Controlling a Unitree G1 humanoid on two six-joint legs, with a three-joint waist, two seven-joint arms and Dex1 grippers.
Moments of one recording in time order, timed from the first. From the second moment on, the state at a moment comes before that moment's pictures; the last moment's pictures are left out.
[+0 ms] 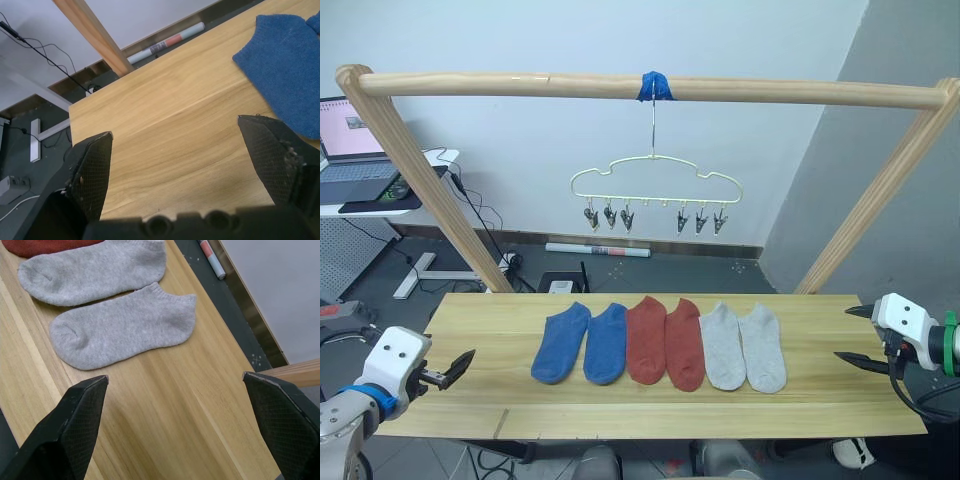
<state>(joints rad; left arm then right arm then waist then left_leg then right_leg) 0.30 0.74 0.46 0.11 -0.24 0.19 -0.69 0.02 -1.00 -0.13 0.26 0.14 -0.10 1.15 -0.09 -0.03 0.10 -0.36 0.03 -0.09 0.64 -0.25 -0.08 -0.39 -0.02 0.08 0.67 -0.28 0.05</state>
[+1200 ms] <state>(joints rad) 0.04 0.53 0.33 -0.02 -0.29 0.06 -0.62 0.10 -0.91 -0.18 0.00 0.21 -0.03 1.04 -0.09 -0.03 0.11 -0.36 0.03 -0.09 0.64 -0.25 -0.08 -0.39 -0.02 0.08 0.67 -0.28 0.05</state>
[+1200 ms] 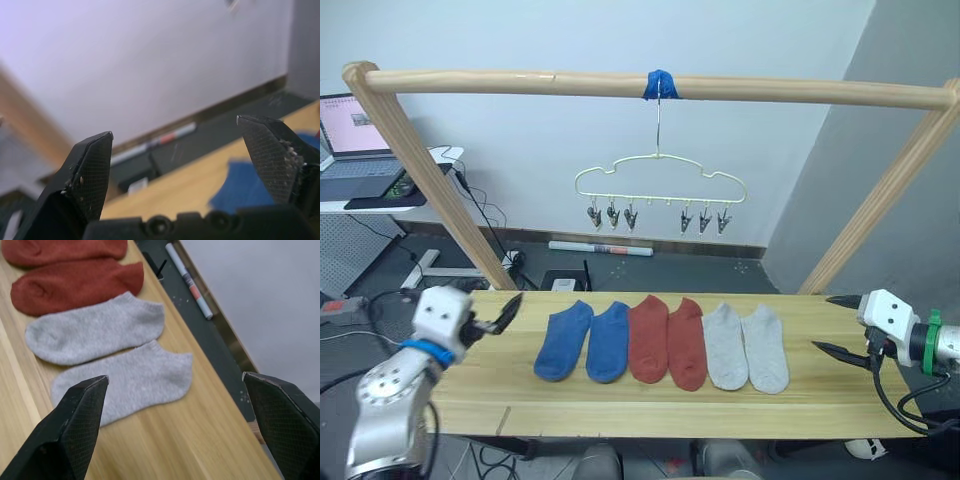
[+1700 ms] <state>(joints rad) -0.26 0.28 0.24 -0.04 -0.30 0.16 -0.37 -0.12 -0.70 -0.04 -0.57 0.39 0.39 0.80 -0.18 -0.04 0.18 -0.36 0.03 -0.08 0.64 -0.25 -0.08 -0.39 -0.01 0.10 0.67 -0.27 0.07</state>
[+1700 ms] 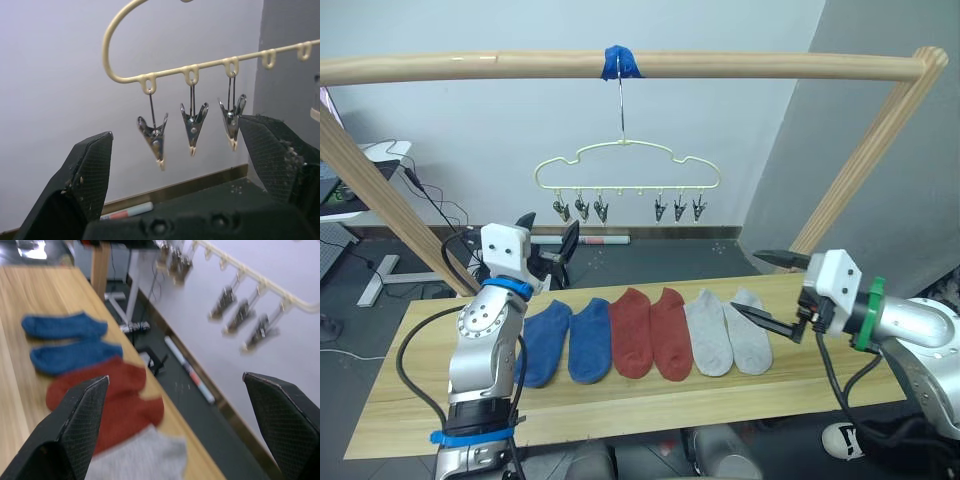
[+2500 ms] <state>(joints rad) -0.38 0.27 0.24 0.06 -0.29 0.12 -0.29 -0.29 -0.59 0.06 -0.65 0.45 0.58 0.67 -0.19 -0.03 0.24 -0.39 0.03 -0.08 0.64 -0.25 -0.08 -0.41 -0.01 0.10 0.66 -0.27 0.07</state>
